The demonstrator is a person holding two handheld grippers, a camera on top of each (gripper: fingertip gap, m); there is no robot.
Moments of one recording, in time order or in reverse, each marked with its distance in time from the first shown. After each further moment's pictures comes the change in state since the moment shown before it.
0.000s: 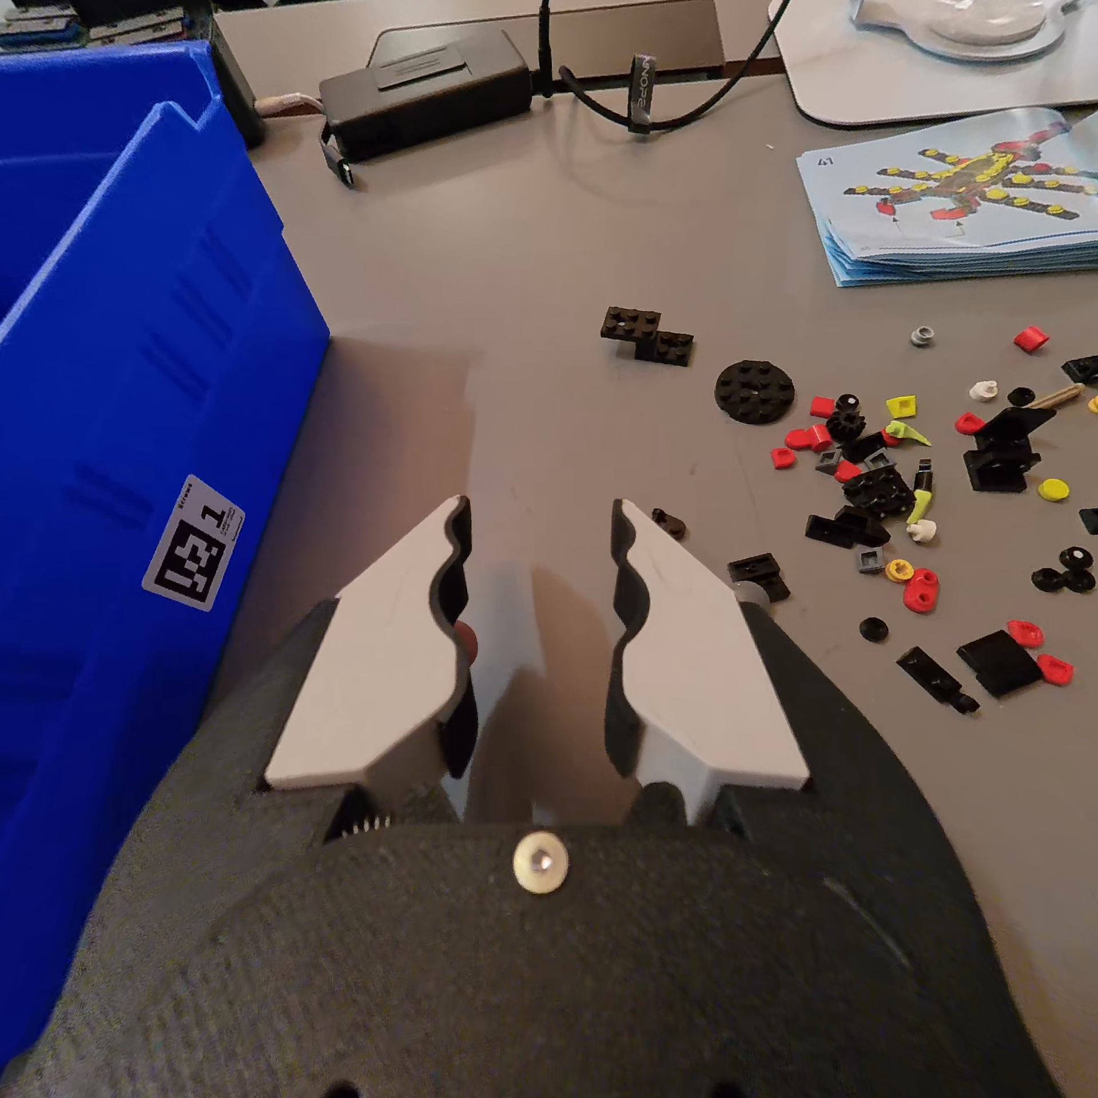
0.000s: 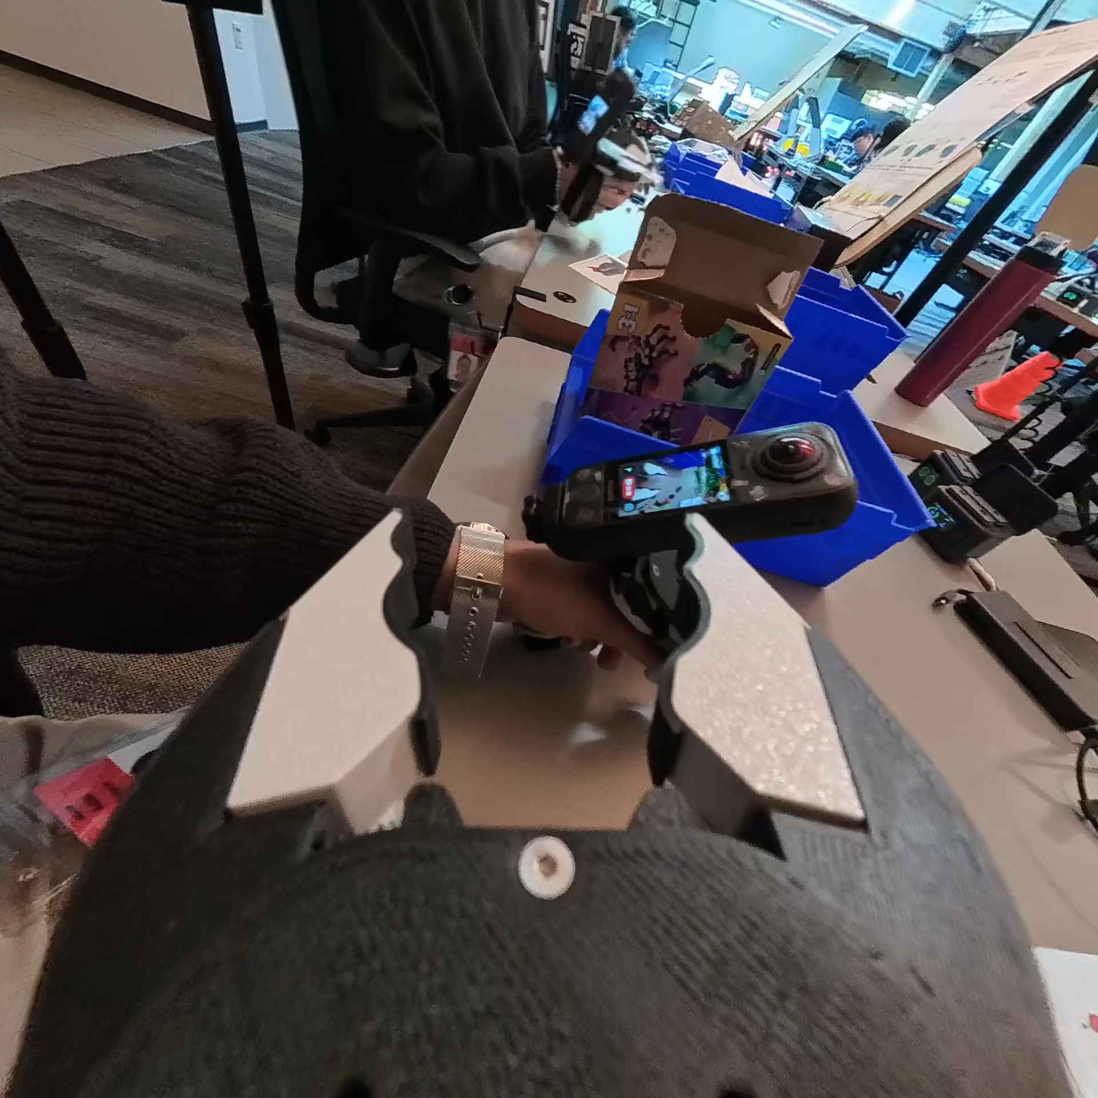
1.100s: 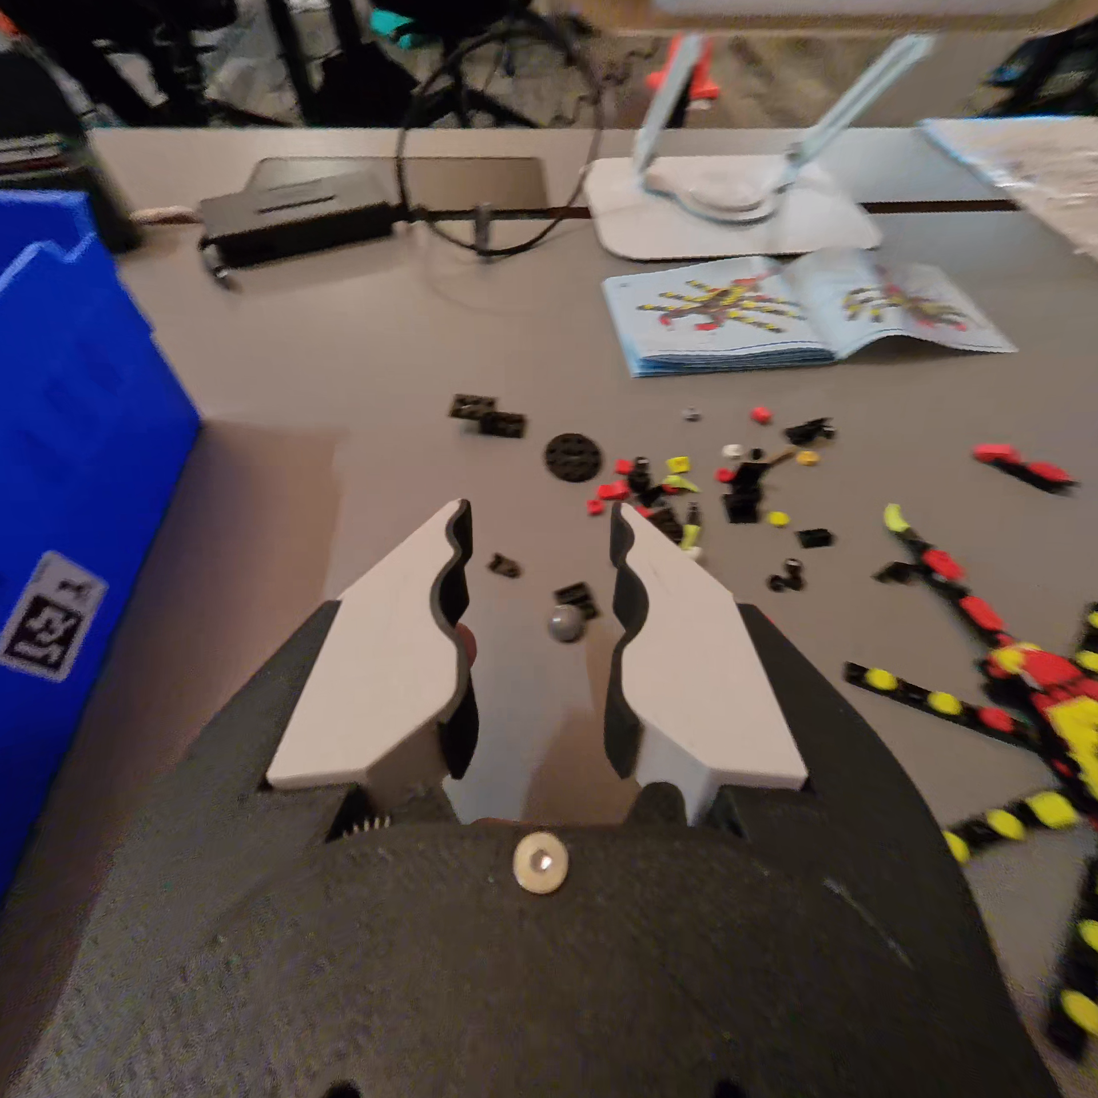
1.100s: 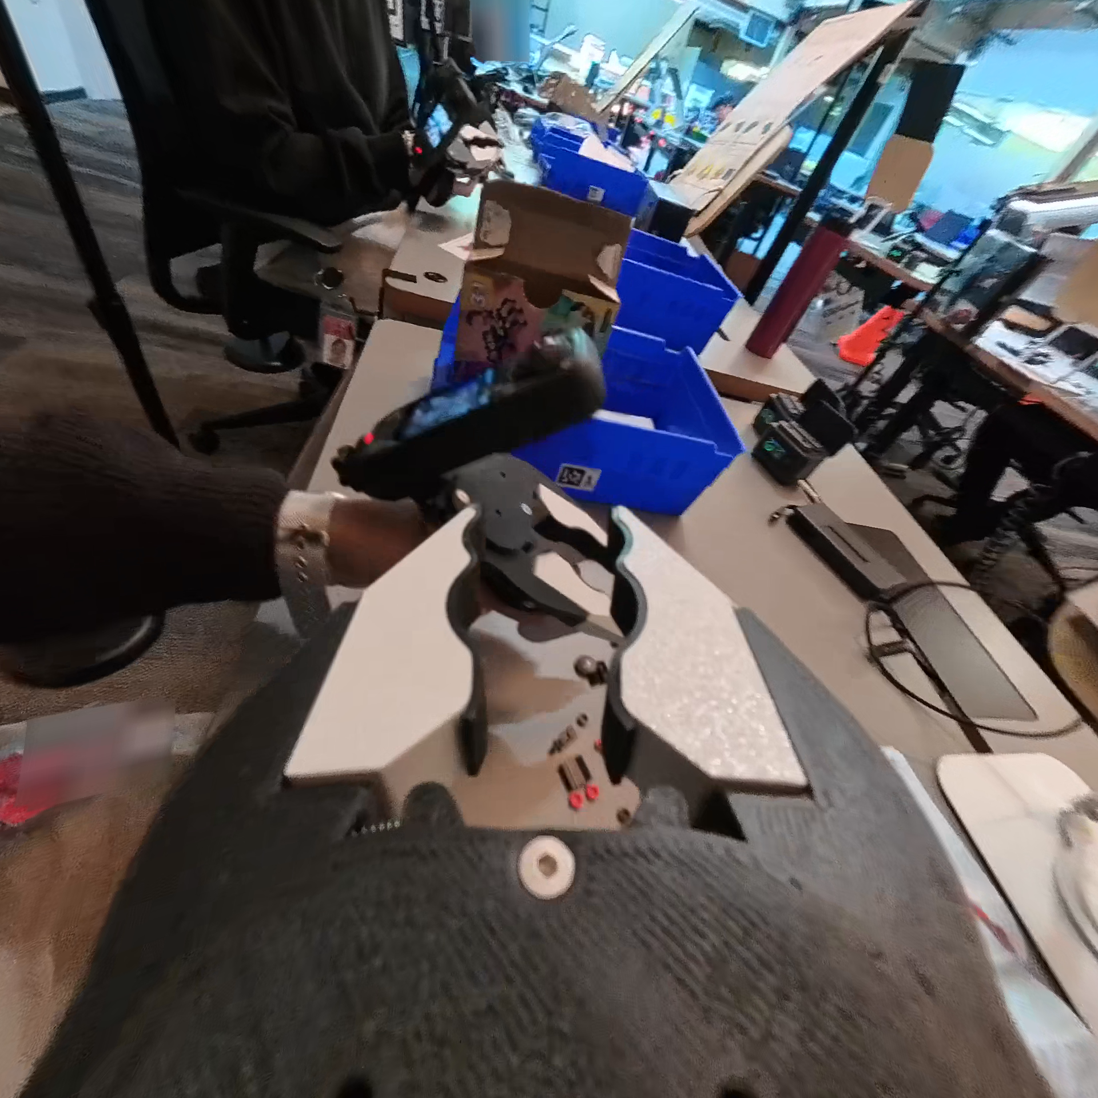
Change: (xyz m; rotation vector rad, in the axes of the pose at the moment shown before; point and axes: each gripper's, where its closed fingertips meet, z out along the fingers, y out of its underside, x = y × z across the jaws) left arm 0.058 -0.031 -0.033 0.128 0.189 -0.027; right arm 0.061 0.002 -0.066 -0.036 0.195 0.030
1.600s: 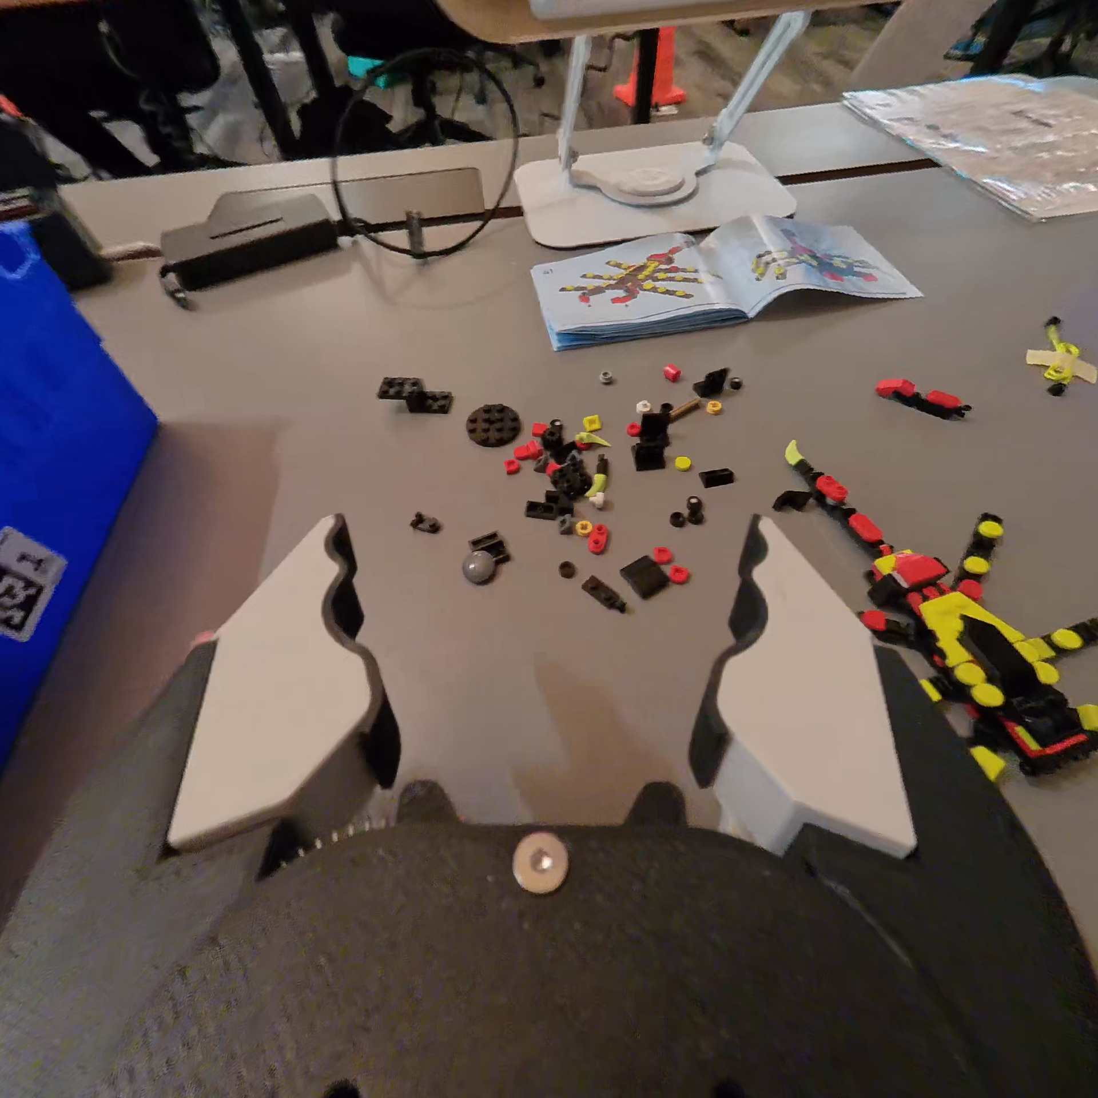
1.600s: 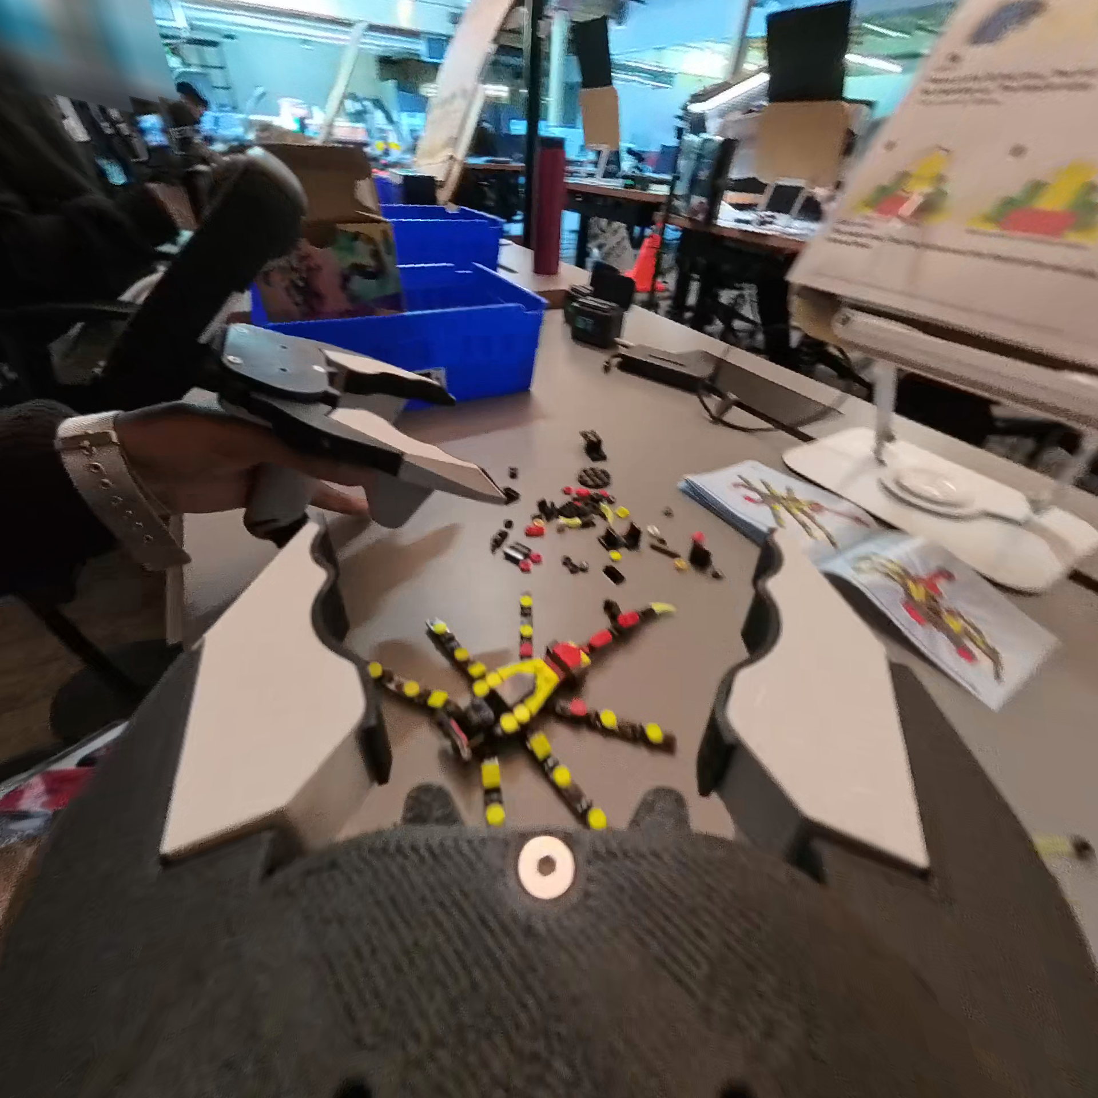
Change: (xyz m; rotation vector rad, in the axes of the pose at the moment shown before) left arm 0.045 0.013 -0.029 0.023 0.012 0.082; right arm 0.015 0.095 -0.129 0.032 0.397 0.298
